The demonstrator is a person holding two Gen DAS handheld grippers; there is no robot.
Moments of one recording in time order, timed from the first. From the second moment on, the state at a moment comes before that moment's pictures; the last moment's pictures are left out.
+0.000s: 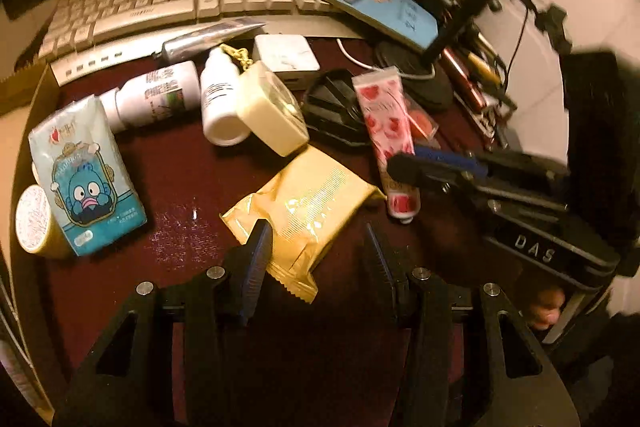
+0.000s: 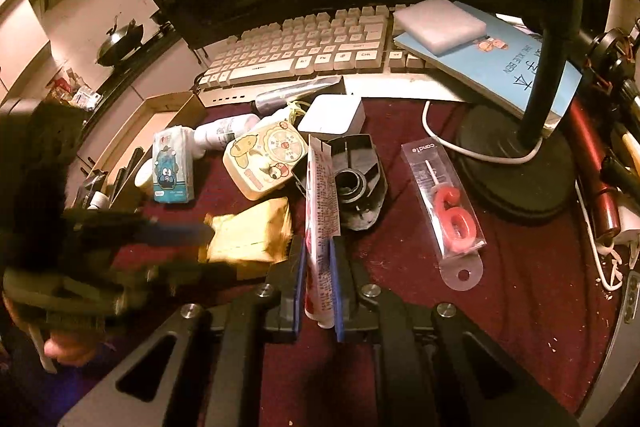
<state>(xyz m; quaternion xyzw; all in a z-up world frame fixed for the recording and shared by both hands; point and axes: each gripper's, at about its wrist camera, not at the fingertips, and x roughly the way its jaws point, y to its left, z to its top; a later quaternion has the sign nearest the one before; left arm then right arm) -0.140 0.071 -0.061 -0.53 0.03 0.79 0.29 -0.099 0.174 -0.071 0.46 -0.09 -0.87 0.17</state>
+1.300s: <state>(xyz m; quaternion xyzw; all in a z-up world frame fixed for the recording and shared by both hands) -0.118 0.037 -0.053 -0.51 -0.06 0.83 0.21 -0.100 0.163 -0.074 0.48 -0.08 -0.86 0.16</state>
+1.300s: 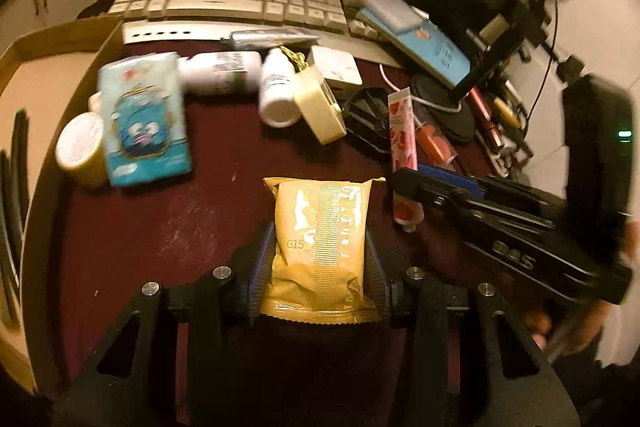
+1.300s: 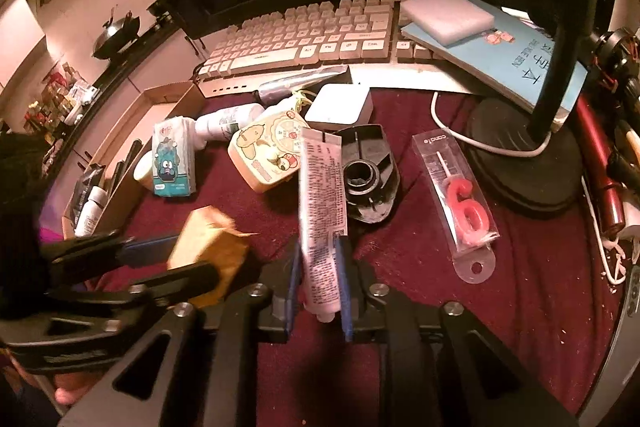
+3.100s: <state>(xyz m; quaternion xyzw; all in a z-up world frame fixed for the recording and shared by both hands) -0.062 -0.164 0.027 -0.42 -0.17 0.89 0.03 -0.079 -0.041 0.003 0.43 -0.03 -0.84 0.34</state>
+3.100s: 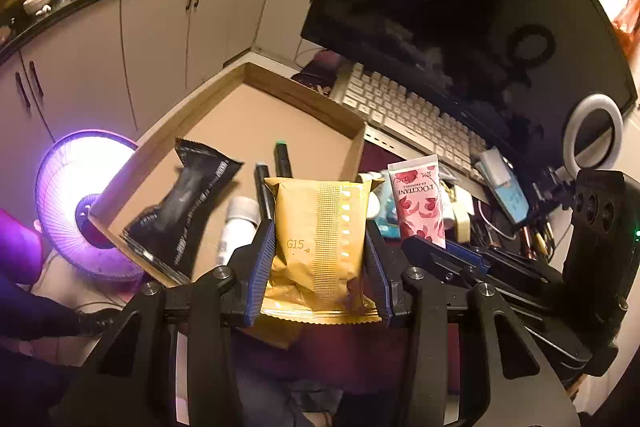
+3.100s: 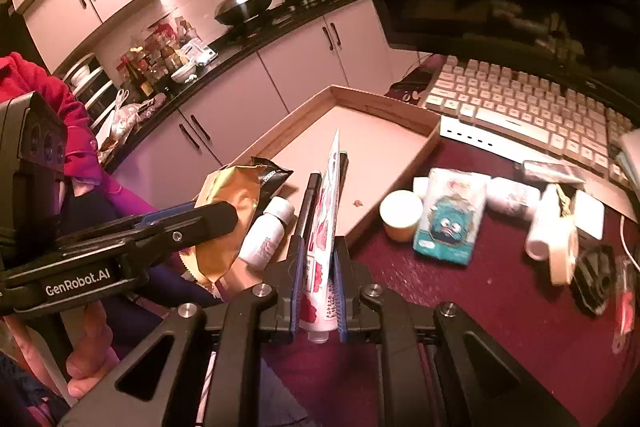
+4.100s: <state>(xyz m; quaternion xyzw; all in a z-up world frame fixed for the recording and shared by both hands) -0.165 -0.221 -0.043 -0.49 -0.16 0.86 -0.01 -0.177 -0.110 -0.056 0.48 -0.02 -0.81 0.34</state>
